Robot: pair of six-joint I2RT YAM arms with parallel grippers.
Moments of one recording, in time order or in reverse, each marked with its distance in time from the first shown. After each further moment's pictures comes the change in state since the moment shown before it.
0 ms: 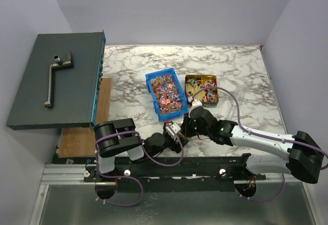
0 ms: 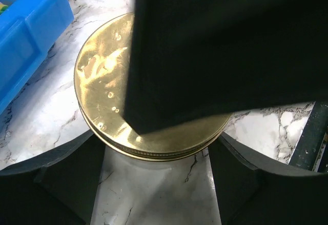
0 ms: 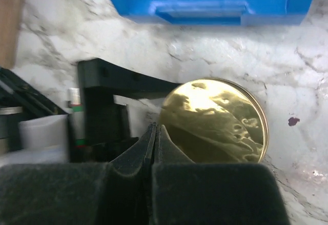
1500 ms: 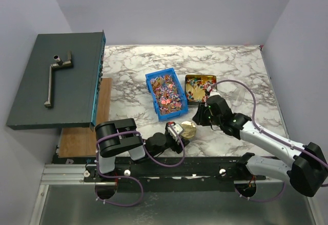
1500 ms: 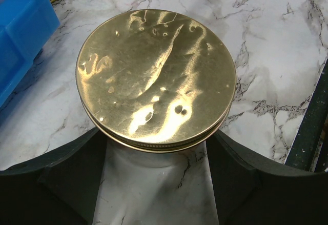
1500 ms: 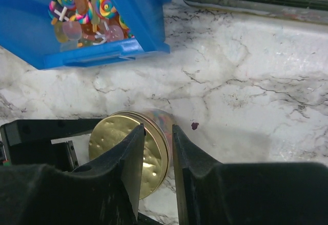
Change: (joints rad) left arm -0.006 0.011 0.023 -0.014 0.023 0.025; right arm -0.288 -0.076 -0.031 -0.100 -0.018 -0.079
